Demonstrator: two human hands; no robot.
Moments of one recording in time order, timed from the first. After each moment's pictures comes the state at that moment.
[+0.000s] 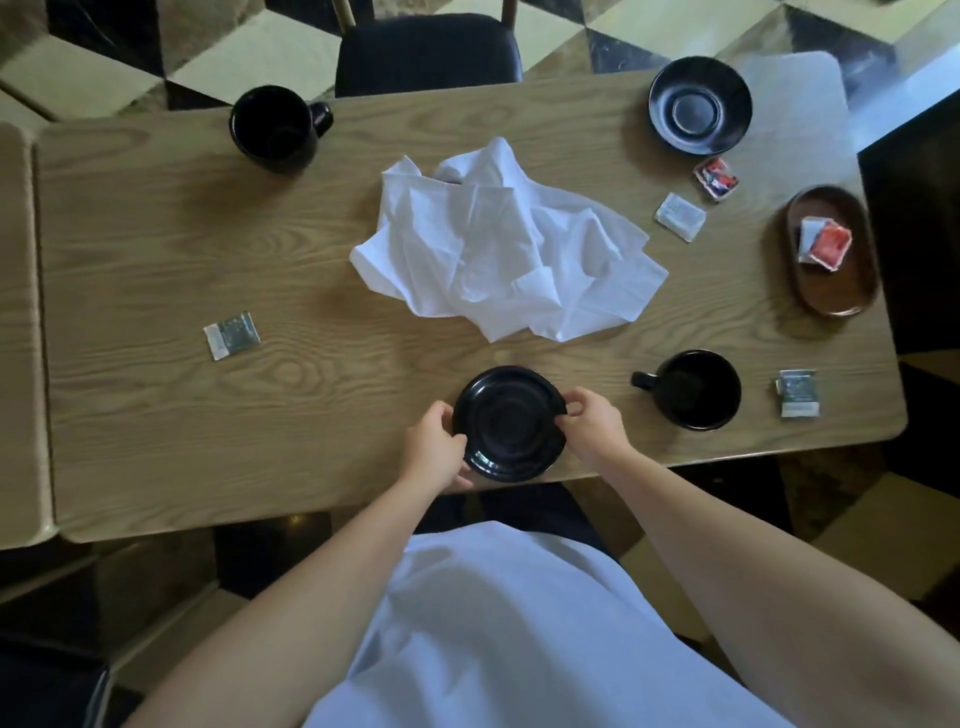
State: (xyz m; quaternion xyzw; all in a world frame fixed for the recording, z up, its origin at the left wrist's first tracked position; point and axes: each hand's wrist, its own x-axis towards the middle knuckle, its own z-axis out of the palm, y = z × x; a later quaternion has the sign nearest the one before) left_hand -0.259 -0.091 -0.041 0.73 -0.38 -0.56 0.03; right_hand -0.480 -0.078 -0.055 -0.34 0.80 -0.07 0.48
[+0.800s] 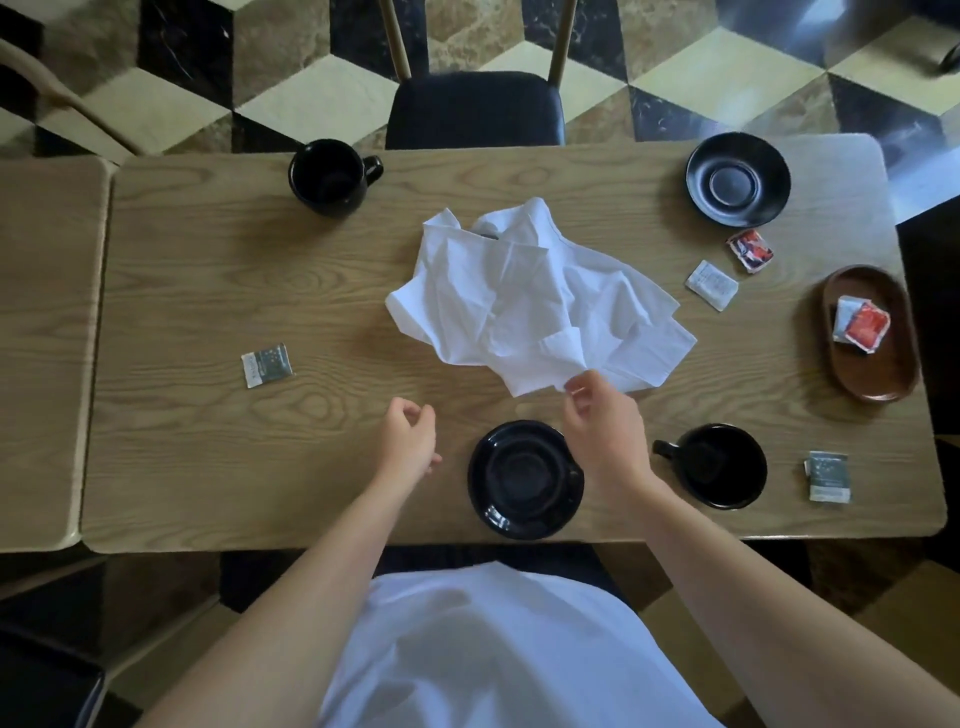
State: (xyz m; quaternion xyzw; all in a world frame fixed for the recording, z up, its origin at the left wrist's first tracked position) left_hand -0.227 -0.153 -0.023 0.80 -0.33 -0.49 0.11; right_hand -0.460 -0.141 0.016 -0.48 0.78 -0.16 0.37
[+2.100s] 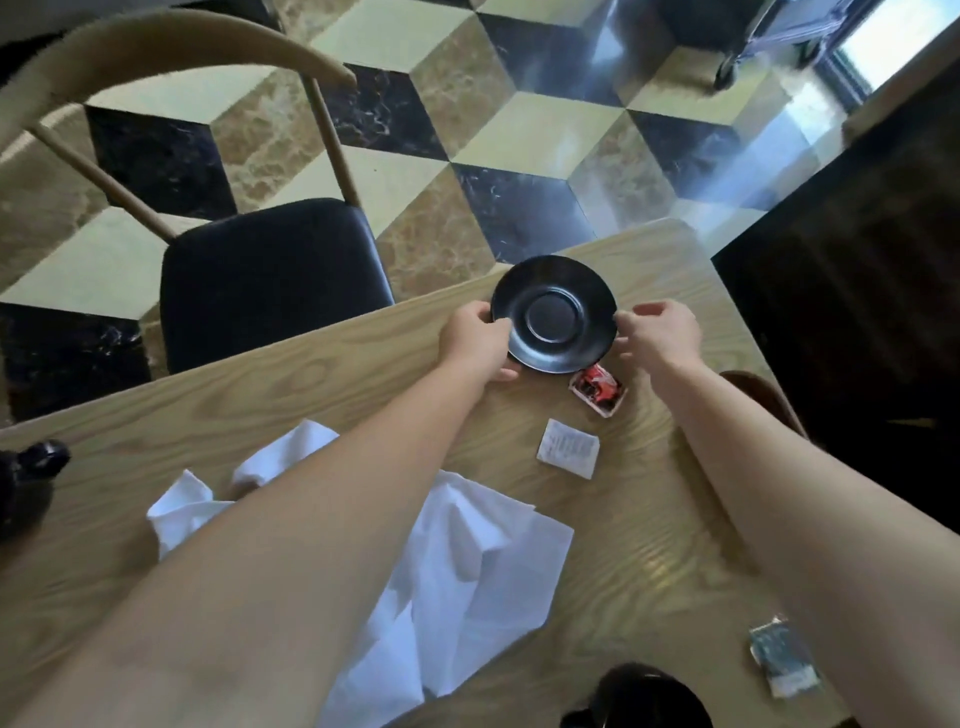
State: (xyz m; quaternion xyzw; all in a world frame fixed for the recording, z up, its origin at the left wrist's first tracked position) left_hand -0.592 -0.493 -0.062 0.63 -0.44 -0.62 0.13; right_hand -0.785 -0.417 -0.068 -0.13 0.88 -0.33 0.32
